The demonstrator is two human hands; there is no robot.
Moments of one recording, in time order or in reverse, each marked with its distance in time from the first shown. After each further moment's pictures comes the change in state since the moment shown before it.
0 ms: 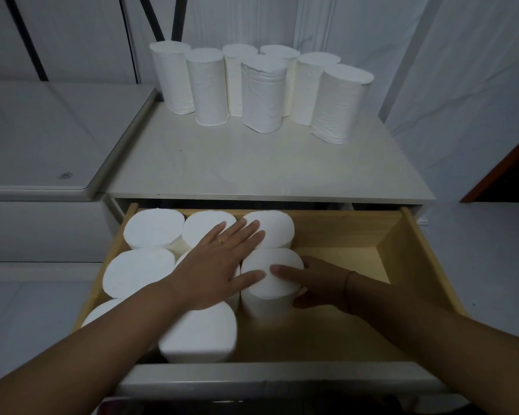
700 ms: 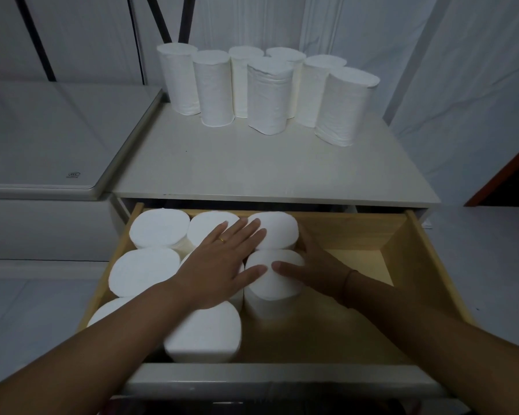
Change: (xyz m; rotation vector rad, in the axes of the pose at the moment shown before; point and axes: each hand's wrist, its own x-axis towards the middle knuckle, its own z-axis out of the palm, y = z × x) left_hand 0.001 -0.005 0.008 -0.005 0.078 -0.024; right_hand 0.013 -0.009 0.001 -0.118 0.154 -0.466
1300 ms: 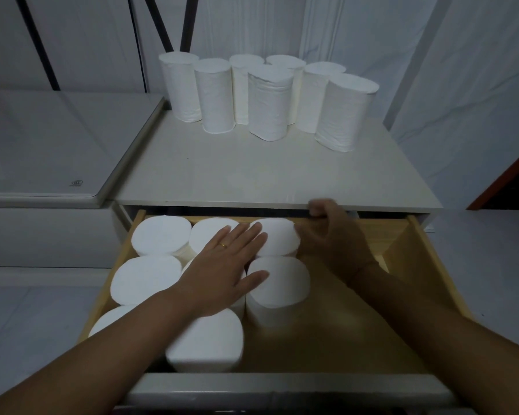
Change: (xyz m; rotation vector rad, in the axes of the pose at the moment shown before) left_hand 0.001 0.003 -0.003 -0.015 0.035 -0.003; right_hand 0.006 -0.036 -0.024 -0.431 0.524 -0.206
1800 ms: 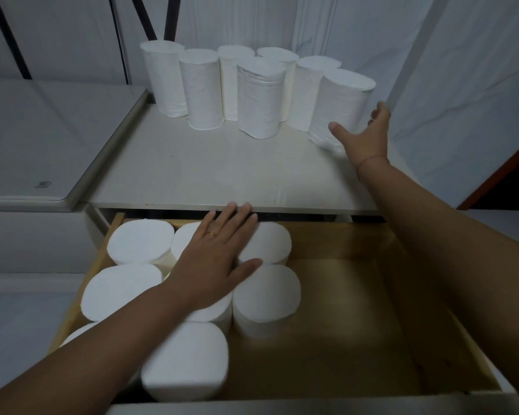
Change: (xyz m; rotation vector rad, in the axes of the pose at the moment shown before) left_hand 0.026 -0.004 -0.003 0.033 0.136 -0.040; right_hand 0.171 0.042 -0.051 0.223 0.359 0.229
